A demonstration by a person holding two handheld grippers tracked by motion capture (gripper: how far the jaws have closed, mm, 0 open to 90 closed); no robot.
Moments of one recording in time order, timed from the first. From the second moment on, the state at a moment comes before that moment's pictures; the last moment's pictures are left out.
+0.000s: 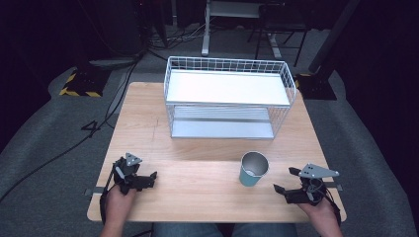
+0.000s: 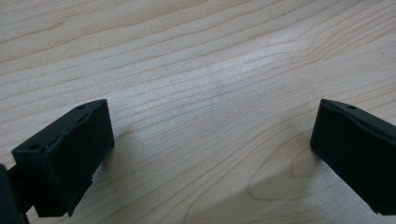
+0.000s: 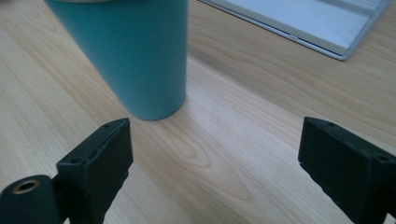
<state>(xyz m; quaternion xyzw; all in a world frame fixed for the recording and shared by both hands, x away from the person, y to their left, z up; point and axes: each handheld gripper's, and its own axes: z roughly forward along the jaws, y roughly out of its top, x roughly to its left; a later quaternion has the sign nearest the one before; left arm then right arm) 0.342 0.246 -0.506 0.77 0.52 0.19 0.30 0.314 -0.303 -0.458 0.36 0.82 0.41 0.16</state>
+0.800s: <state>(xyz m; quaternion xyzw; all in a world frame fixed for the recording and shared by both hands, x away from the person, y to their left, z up) 0.342 0.246 -0.506 0.77 0.52 0.19 0.30 0.324 -0.246 -0.474 0.32 0.84 0.42 0.13</state>
